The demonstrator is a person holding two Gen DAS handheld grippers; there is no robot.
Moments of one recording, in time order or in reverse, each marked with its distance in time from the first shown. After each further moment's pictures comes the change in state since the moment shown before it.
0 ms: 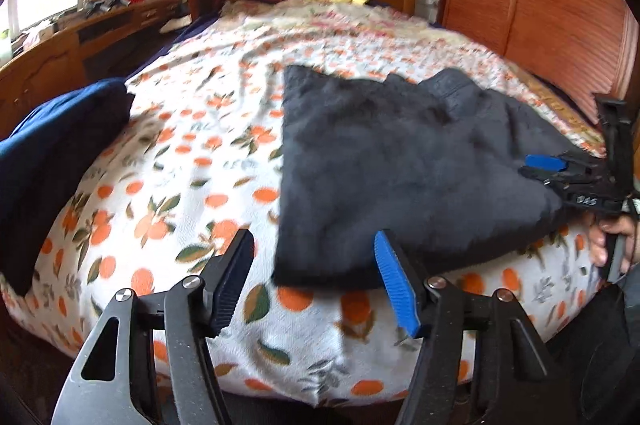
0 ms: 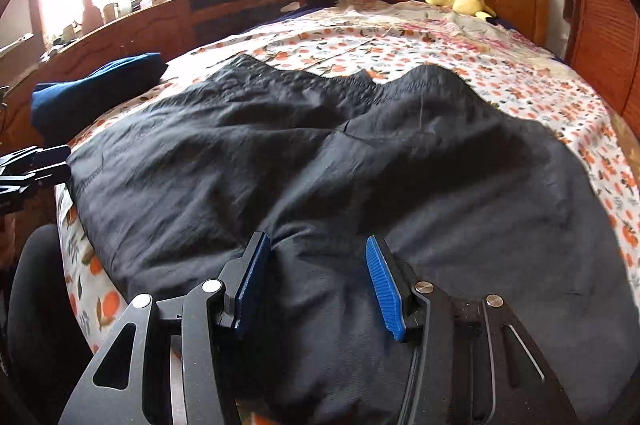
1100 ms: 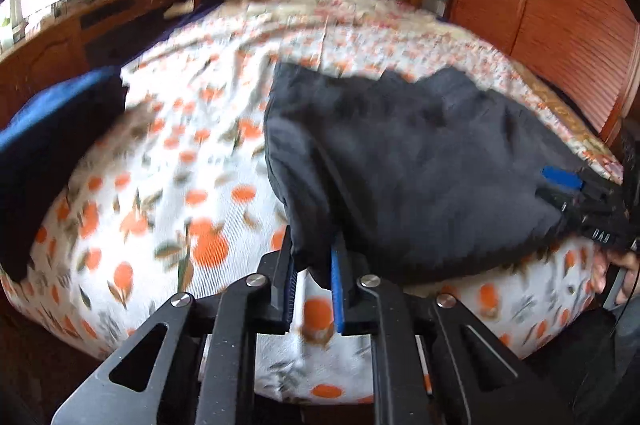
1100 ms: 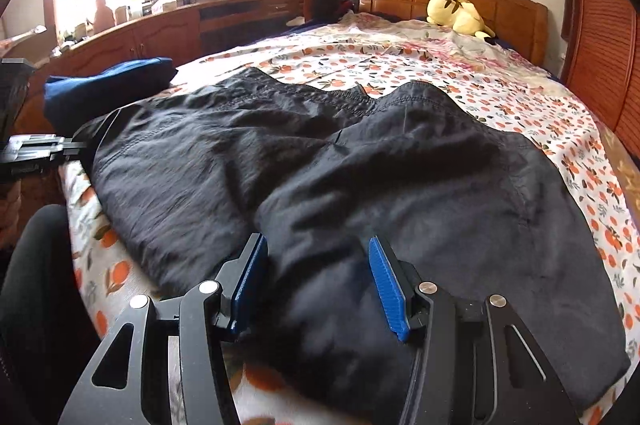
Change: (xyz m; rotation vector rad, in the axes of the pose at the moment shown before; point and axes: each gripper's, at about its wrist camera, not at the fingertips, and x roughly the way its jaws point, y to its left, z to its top) left arm -0.009 -0.027 0.022 -0.021 0.014 -0.012; right arm -0.044 0.004 -0.019 -0.026 -0.071 -0.005
